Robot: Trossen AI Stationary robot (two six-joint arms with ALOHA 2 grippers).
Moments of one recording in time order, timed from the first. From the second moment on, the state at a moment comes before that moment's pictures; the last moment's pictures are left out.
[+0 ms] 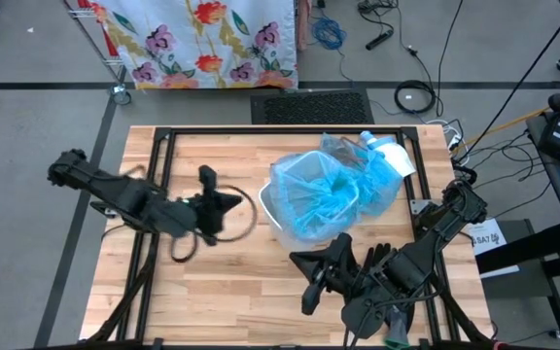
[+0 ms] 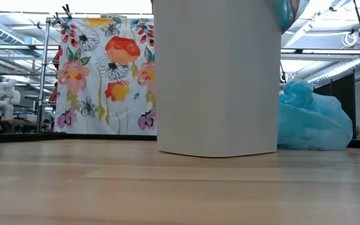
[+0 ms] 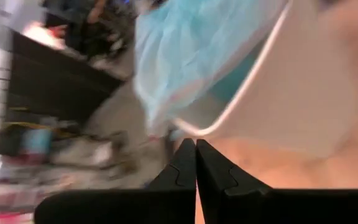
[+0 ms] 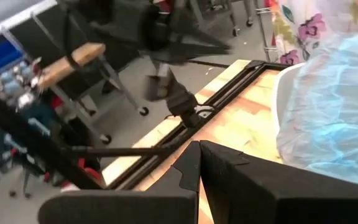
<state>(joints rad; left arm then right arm) -0.45 1.22 1.34 -0.74 -0.80 0.53 0.70 1.81 1.89 -0.67 1.08 1.03</state>
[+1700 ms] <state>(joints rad) 0.36 1.07 1.00 -0.50 0.64 0.01 0.79 1.75 1.57 -1.55 0.72 2.20</state>
